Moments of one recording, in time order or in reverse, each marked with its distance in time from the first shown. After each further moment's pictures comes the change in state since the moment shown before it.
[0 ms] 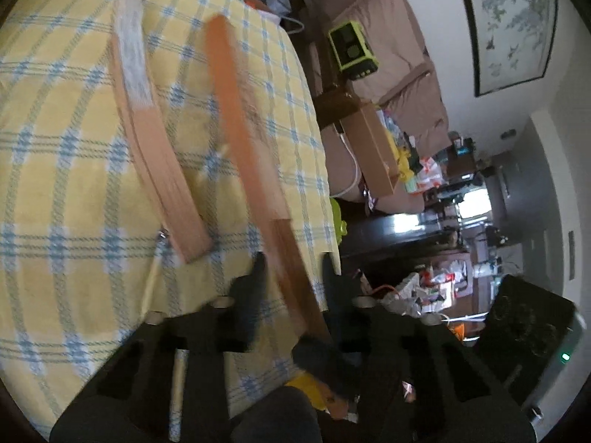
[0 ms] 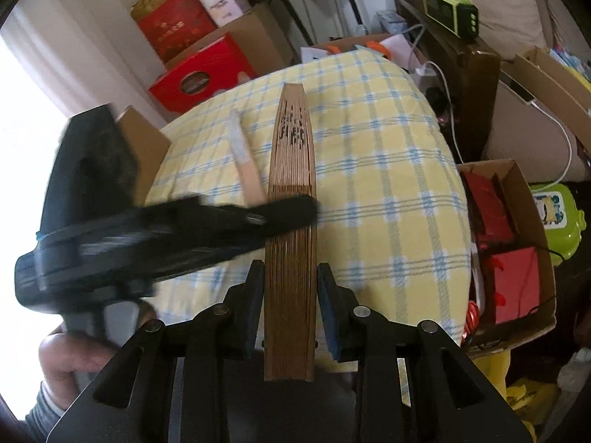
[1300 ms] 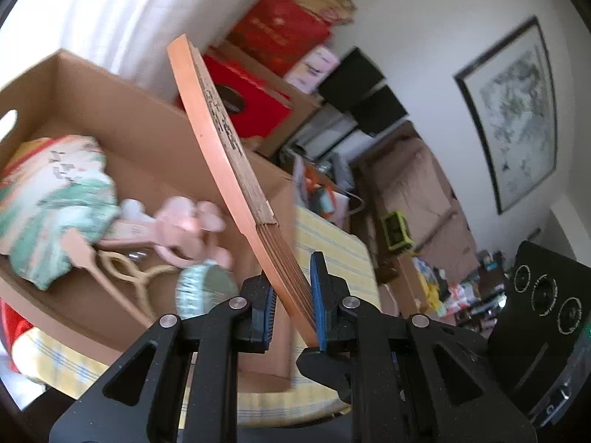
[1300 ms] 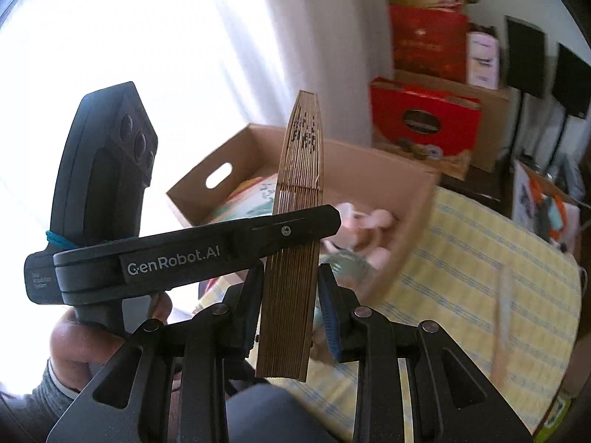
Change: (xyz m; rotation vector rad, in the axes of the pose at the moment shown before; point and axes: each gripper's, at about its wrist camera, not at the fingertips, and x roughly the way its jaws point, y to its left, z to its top) left arm -0.327 0.113 0.028 -0.100 -0.554 0.178; right arm 0.040 0.328 0.071 -0.604 0.044 0.276
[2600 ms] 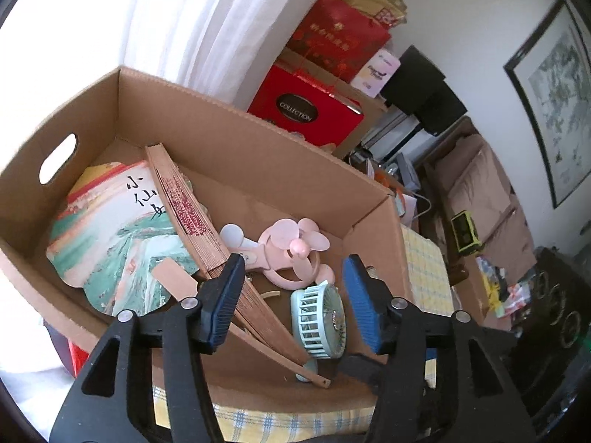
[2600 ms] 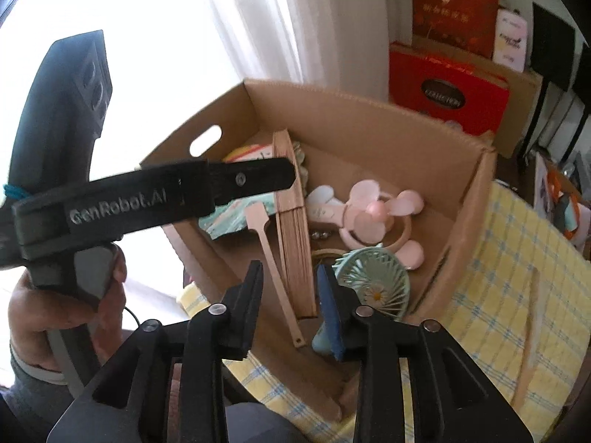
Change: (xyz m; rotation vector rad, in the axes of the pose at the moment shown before) left arm -0.009 0.047 0.005 0.052 -0.008 0.234; right arm 0.068 0.004 -0.001 -0.019 0.107 -0.036
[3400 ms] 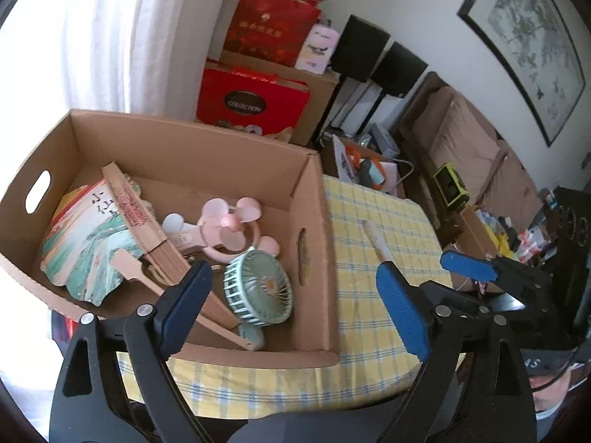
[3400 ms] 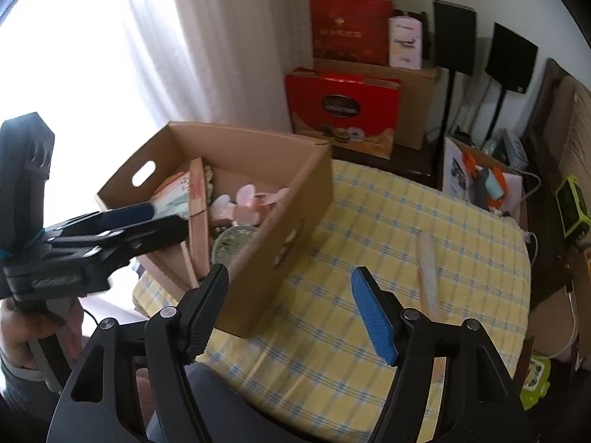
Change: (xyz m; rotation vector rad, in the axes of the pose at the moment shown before) left arm -0.013 -0.098 -0.041 0.221 0.016 0.017; right arm -0.100 -0.075 -0.047 0.142 -0.103 -0.201
